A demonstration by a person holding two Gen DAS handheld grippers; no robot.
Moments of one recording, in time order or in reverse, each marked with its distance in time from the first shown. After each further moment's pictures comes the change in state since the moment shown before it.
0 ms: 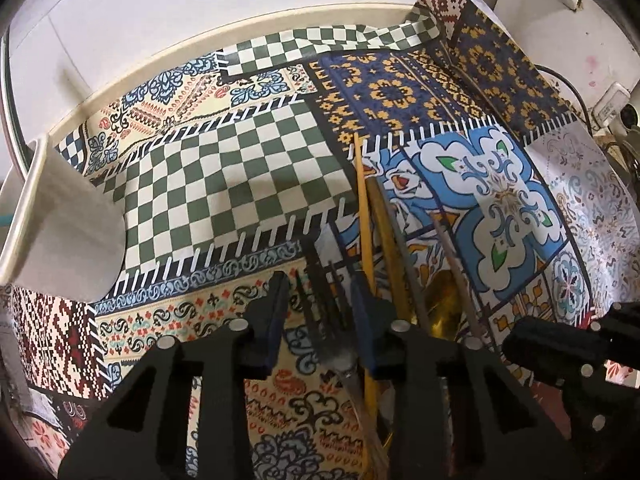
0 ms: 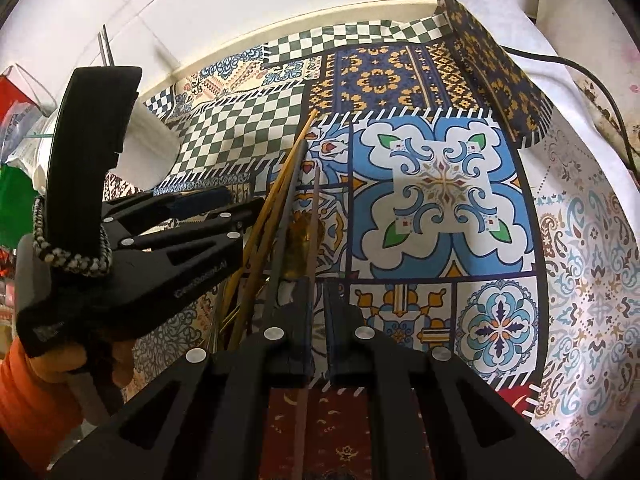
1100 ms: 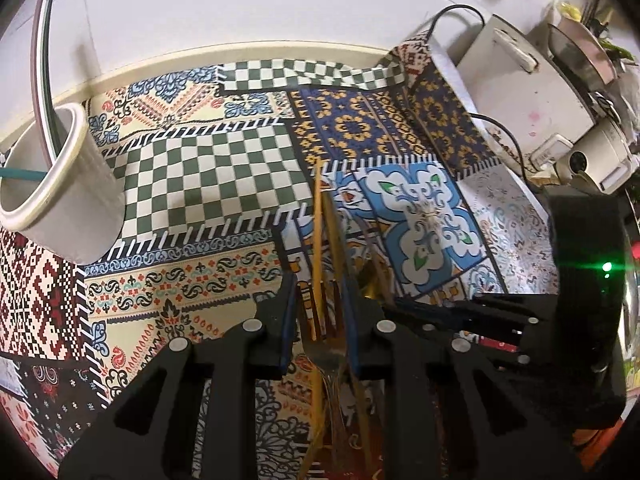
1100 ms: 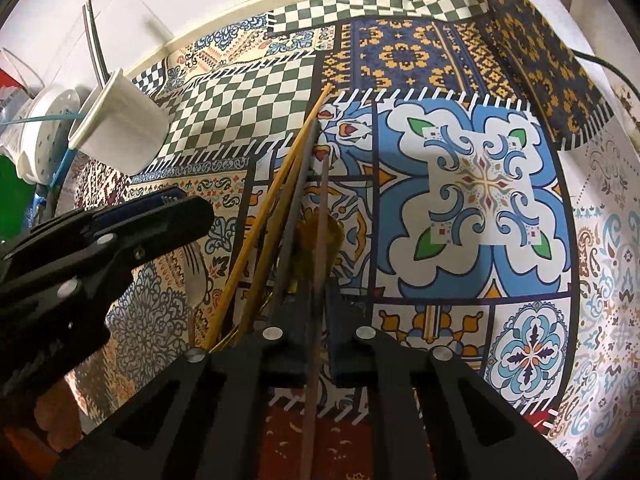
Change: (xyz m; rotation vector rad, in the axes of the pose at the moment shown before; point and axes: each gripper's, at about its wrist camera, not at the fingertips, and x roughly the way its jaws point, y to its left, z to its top) left arm -0.060 0.016 -0.021 -0.112 -0.070 -0.225; right arm 0.039 0.016 0.016 -0.035 0.070 -0.019
